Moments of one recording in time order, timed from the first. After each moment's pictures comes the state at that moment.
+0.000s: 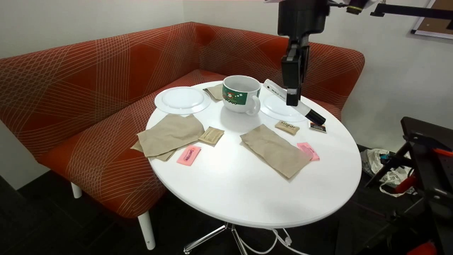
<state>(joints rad) 0.14 0.28 0.04 -2.10 0.15 2.19 0.05</state>
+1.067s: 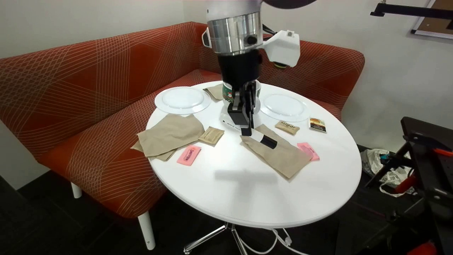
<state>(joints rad) 0.20 0.66 0.09 -1.71 -0.04 2.13 0.05</state>
